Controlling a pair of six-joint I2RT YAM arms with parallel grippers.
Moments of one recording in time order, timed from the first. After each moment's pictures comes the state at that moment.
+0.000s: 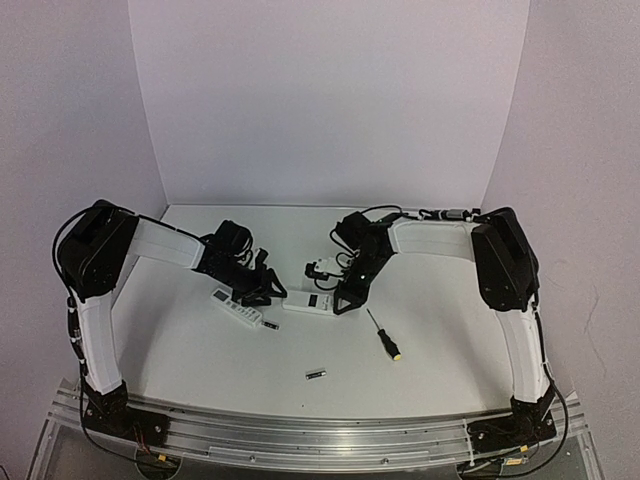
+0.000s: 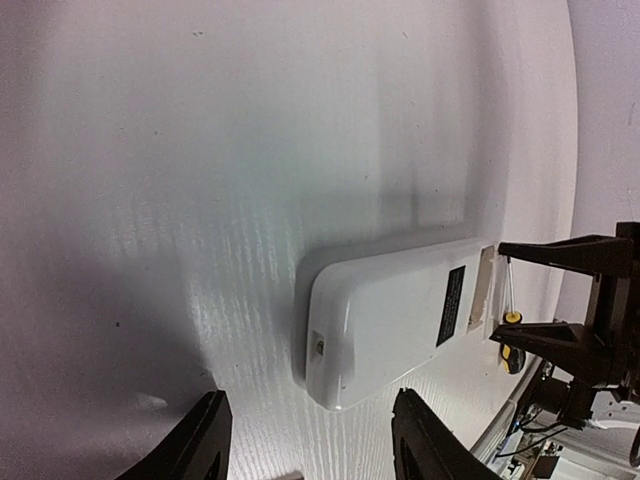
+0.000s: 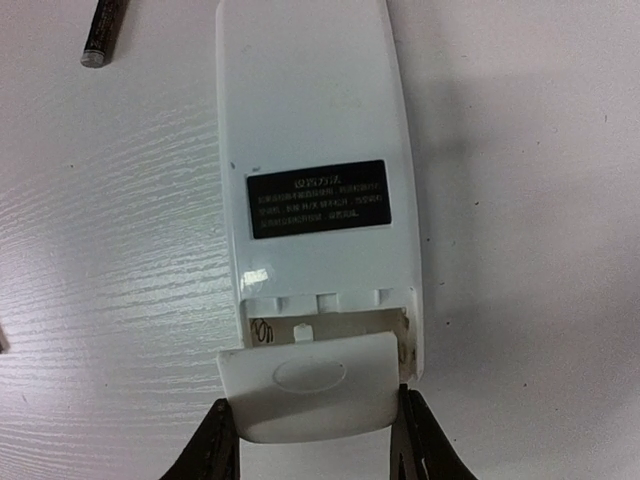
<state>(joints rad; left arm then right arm) -0.54 1.98 1.15 -0.16 0.53 -0.65 0.71 2.25 1.75 -0.79 -0.28 -0.58</state>
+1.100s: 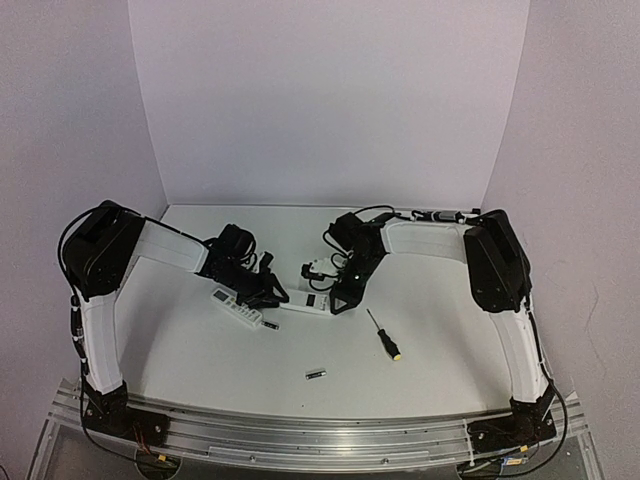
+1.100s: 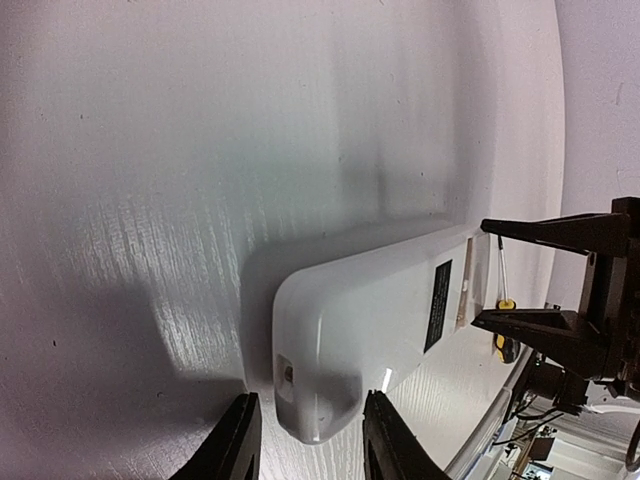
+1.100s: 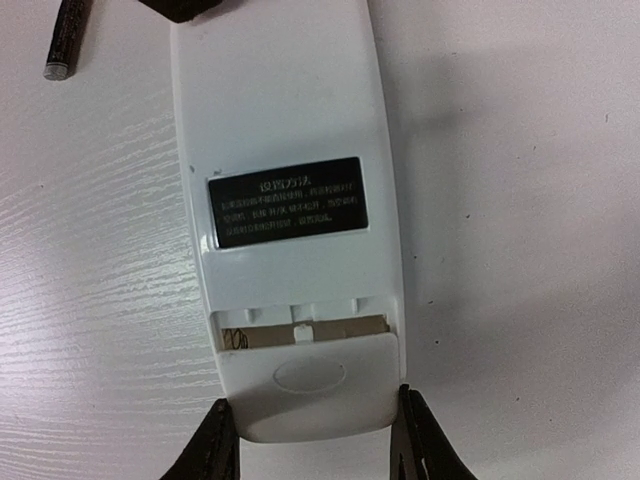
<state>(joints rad) -0.56 2.01 1.14 -0.11 0.57 -0.65 0.74 2.30 1.83 -0.83 -0.23 -0.54</state>
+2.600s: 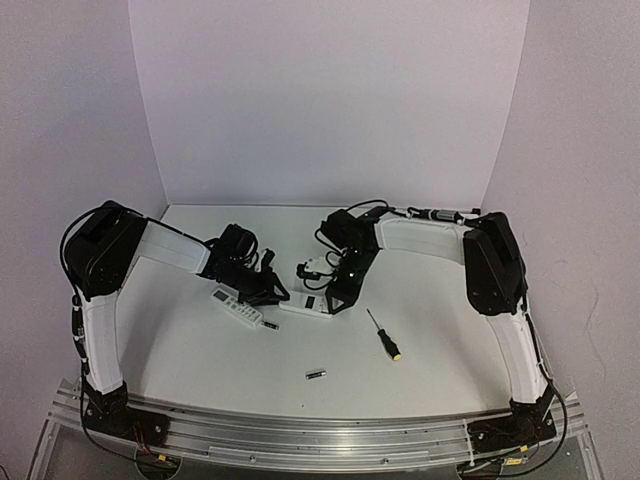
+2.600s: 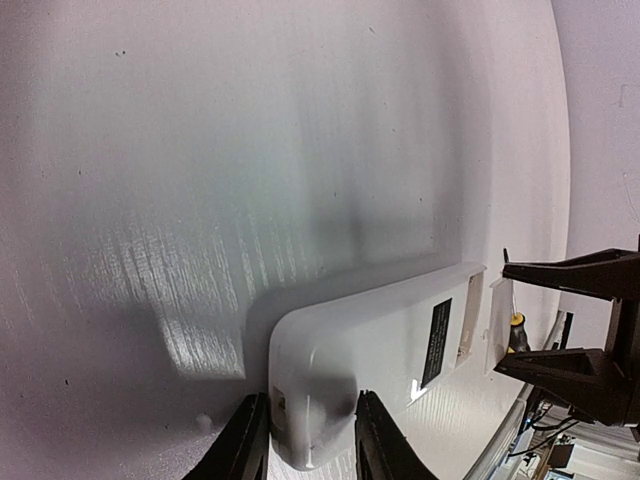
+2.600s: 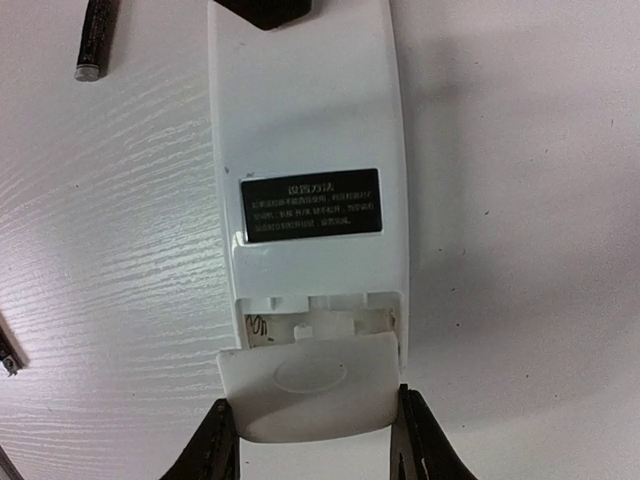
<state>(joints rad) -0.56 2.02 1.15 -0.07 0.52 -0.63 0.77 2.31 1.92 -0.96 -0.19 -0.51</state>
